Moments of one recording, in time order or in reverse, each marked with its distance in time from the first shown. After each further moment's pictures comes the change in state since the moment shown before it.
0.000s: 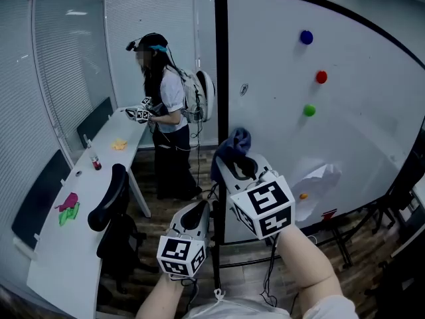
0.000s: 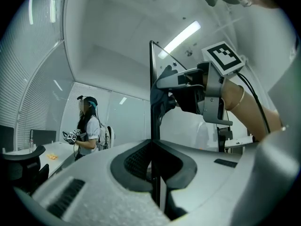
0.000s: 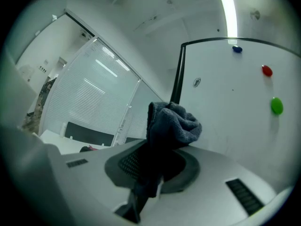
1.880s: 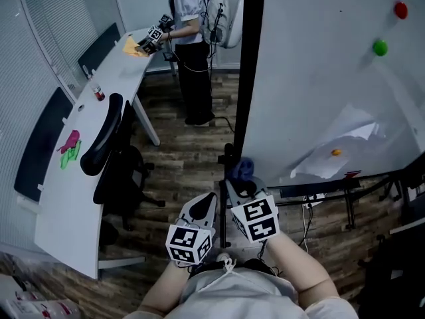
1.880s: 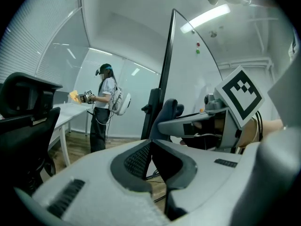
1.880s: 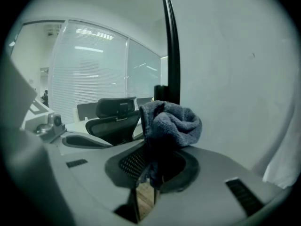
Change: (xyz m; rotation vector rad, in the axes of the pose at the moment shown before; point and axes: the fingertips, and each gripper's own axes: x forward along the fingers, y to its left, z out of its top) left arm -0.058 -0.015 -0.187 -0.221 0.317 0.072; right arm -0.030 0.112 -0.292 0.271 0.487 0.123
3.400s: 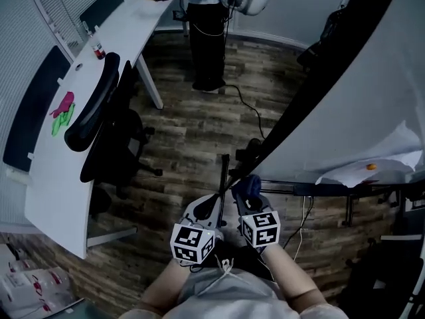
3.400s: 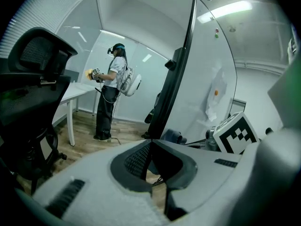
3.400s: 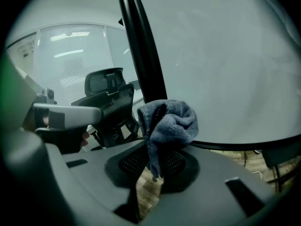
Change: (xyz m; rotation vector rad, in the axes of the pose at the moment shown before) left arm 0.015 0.029 -0.103 -0.139 0.146 0.060; right arm 0.054 0.006 -0.182 0.257 0.197 0.044
